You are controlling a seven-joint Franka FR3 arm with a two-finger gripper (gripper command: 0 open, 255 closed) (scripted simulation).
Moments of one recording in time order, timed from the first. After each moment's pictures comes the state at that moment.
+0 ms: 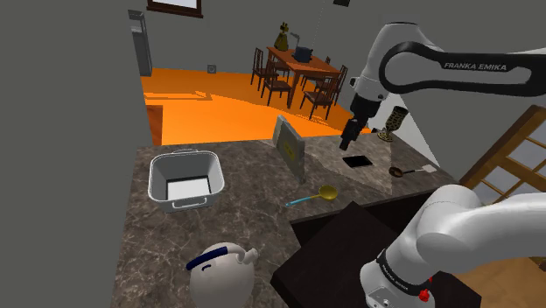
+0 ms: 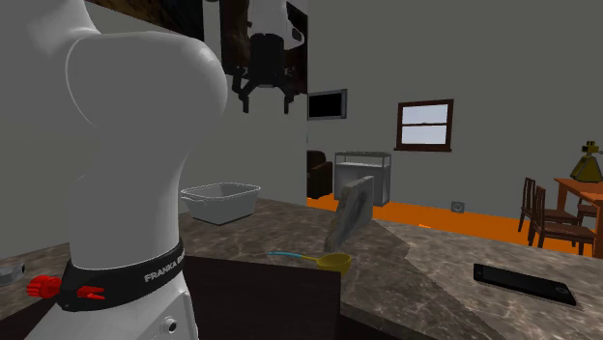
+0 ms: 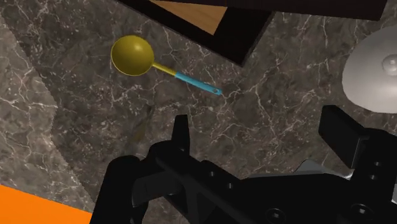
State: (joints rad) arm 0.07 -0.74 -0.24 -2.56 -0.14 1.80 -0.23
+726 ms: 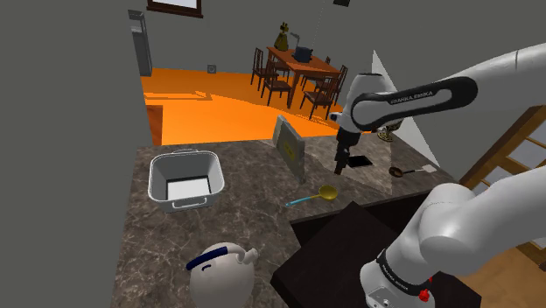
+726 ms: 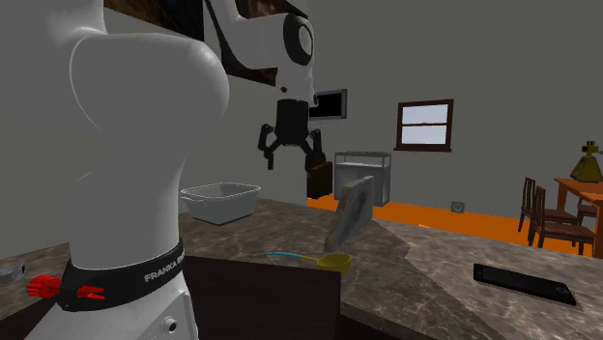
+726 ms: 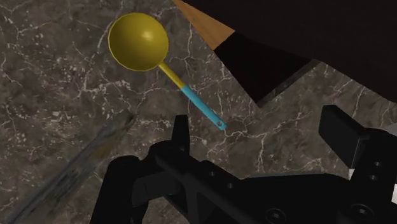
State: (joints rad) arm 0.15 -0.46 -0.49 -2.68 -0.24 2.15 -0.69
